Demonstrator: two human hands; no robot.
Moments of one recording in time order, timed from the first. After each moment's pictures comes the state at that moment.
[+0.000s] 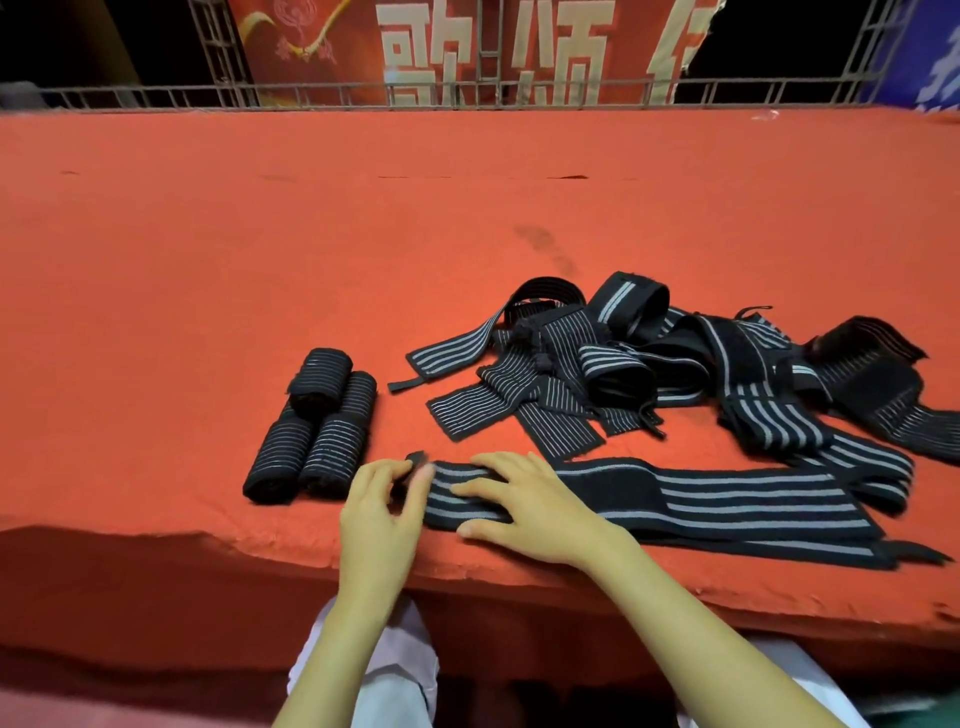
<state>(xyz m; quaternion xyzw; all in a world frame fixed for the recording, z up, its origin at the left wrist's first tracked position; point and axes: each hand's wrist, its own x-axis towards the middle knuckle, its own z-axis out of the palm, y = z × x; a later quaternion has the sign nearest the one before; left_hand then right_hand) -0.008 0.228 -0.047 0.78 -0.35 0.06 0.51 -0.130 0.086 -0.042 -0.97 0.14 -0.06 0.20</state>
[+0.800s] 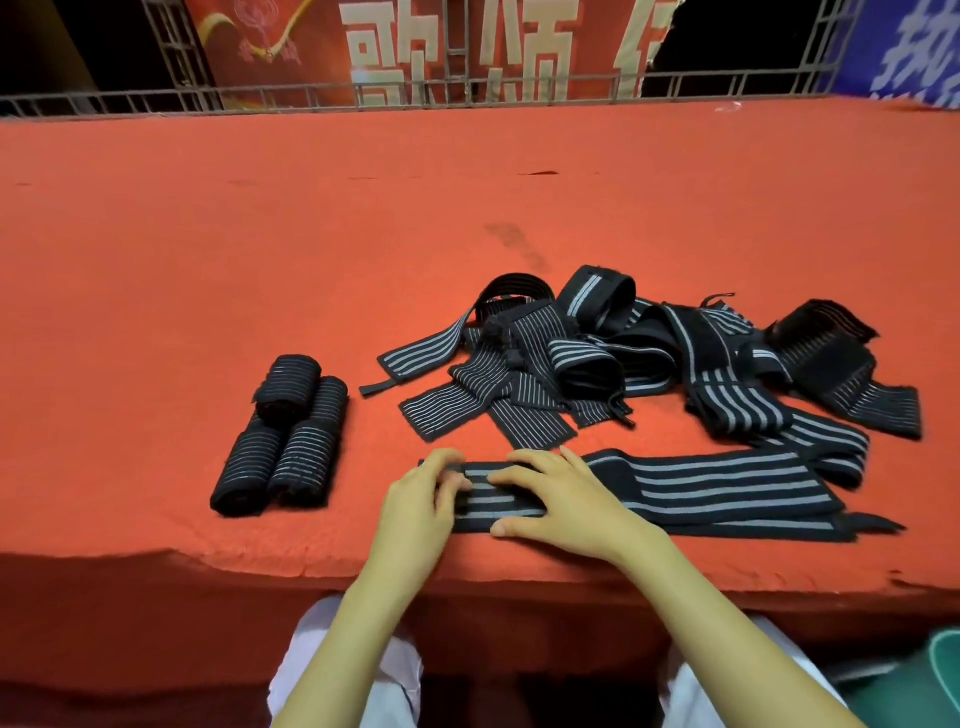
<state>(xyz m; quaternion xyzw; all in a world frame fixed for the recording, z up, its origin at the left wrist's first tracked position) -0.035 0.192 -0.036 0.76 -0.48 -0.07 0.42 -0.180 0.064 -0.034 -0.95 0.23 -0.05 0.21</state>
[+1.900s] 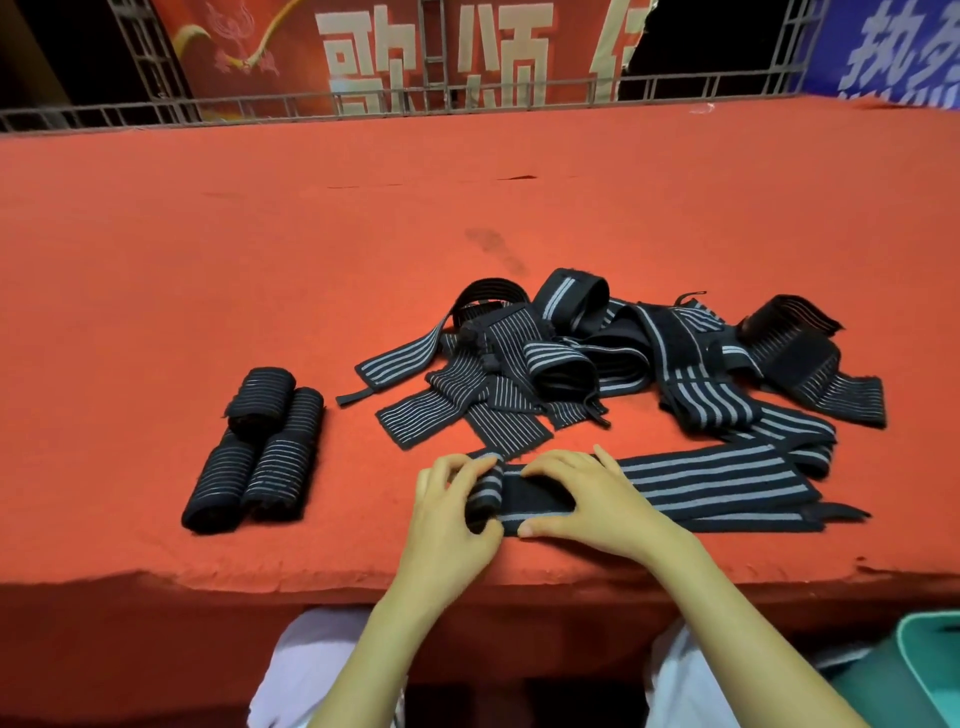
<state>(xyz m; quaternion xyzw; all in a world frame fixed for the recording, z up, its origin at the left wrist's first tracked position) -0.071 0.173 -0.046 0.74 -0.54 -0.04 0.40 -0.220 0.043 -0.033 -0.93 0.28 -0.09 0.23</state>
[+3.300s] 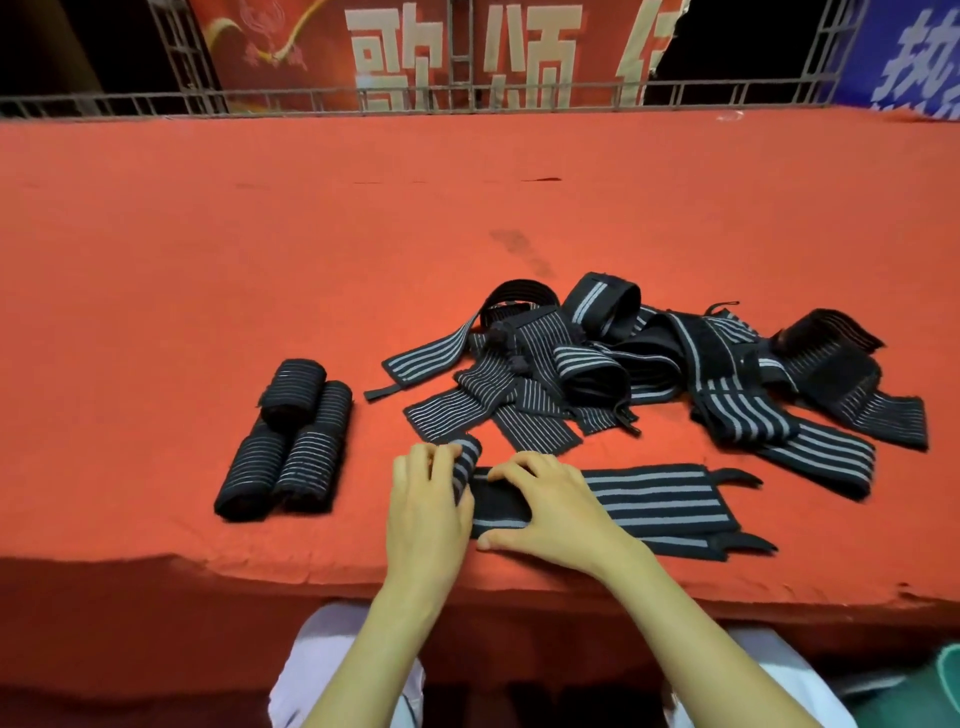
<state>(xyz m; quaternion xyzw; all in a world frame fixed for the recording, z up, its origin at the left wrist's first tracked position) -0.042 0.185 -0.040 0.81 -0.46 0.10 0.35 -0.163 0.076 -0.036 -0.95 0.24 -0.09 0.20</state>
